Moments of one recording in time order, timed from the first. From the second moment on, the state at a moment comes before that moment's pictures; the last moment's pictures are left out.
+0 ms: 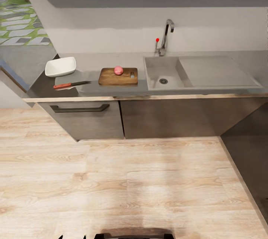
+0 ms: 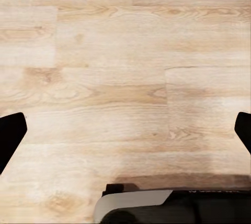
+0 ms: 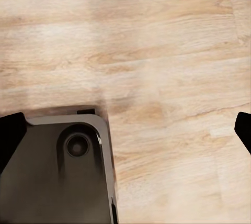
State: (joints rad) left arm 0.19 0.16 -0.22 -1.02 0.23 -0.46 0.08; right arm 0.20 -0.01 -0.15 -0.75 0.00 -0.48 -0.05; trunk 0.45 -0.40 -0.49
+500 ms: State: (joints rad) left arm 0.19 0.15 -0.22 -0.81 0.23 -0.62 0.08; right arm 0.20 -0.01 -0.15 -0.75 0.00 -0.48 -0.05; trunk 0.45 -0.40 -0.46
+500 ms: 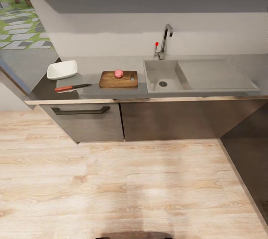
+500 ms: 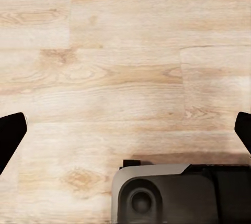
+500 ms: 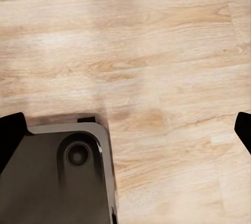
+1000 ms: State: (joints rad) left arm 0.19 0.12 -0.22 -0.68 0.22 -0.65 0.08; right arm 0.20 -0.01 -0.15 -0.75 0.00 -0.48 -0.05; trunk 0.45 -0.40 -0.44
